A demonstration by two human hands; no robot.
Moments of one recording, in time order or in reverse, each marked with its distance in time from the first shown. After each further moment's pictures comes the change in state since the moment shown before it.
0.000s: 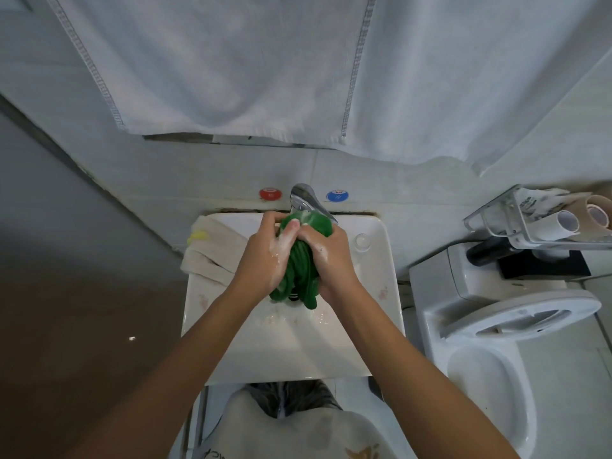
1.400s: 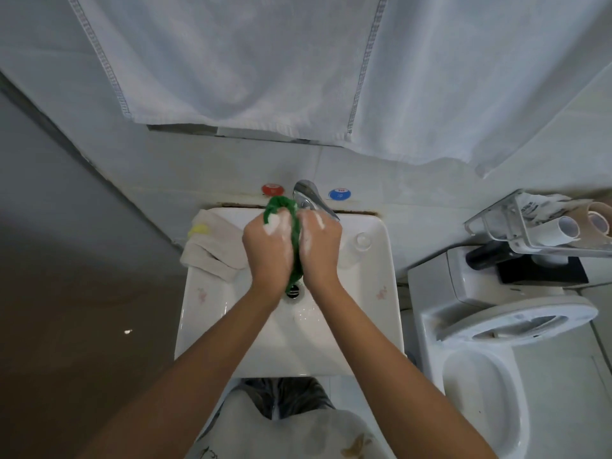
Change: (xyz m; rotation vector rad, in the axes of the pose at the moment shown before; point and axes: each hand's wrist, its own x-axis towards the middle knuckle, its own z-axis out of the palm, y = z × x) left_hand 0.005 -0.003 0.028 -0.289 0.492 -0.018; right_hand 0.011 0.007 0.025 -0.196 0.239 -0.219
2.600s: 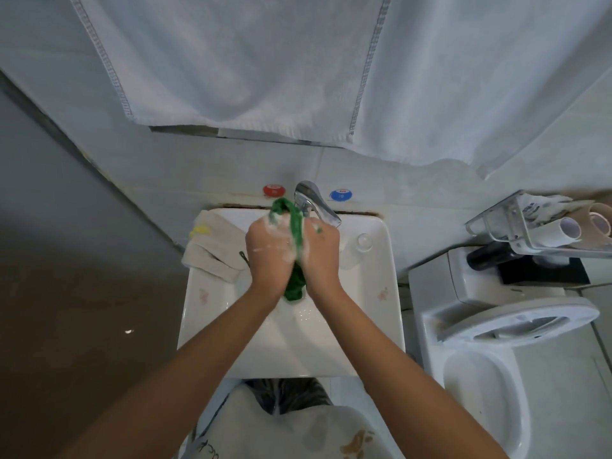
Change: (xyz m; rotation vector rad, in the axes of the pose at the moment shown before) left_hand 0.009 0.001 -0.001 0.291 -0.091 -0.004; right_hand -0.007 0.006 0.000 -0.190 -0.042 0.008
